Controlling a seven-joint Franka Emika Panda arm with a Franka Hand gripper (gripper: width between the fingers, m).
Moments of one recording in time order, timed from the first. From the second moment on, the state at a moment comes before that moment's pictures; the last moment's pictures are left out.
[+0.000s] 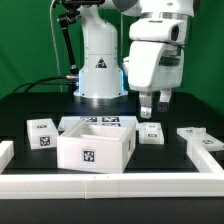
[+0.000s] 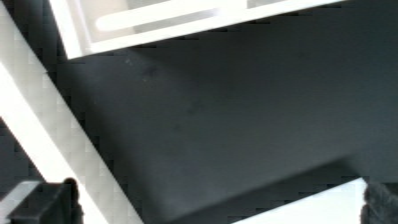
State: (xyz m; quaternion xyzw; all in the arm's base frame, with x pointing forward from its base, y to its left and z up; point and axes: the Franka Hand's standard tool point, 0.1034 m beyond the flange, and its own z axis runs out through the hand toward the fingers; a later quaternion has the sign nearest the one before) arm 0.554 0.071 0.097 0.86 0.51 0.03 0.07
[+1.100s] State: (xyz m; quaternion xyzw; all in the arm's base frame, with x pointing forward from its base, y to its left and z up) arm 0.537 0.039 0.087 0.82 0.57 -0.02 0.06
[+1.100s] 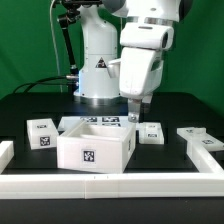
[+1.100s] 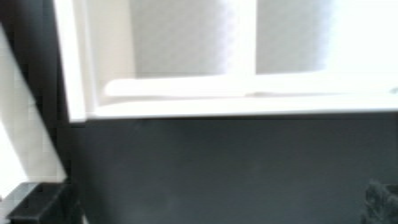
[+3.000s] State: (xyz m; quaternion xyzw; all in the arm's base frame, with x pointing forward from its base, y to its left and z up) arm 0.467 0.014 0.048 0.81 0.58 -0.03 0.03
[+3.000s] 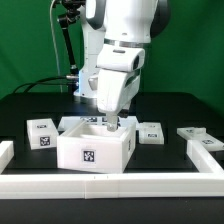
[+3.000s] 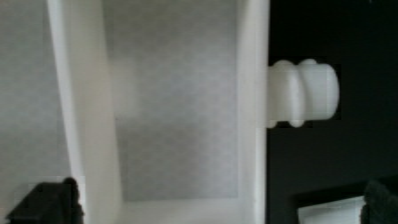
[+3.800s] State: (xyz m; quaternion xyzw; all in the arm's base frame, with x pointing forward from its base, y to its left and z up) arm 0.476 0.019 0.044 0.81 0.58 0.00 0.04
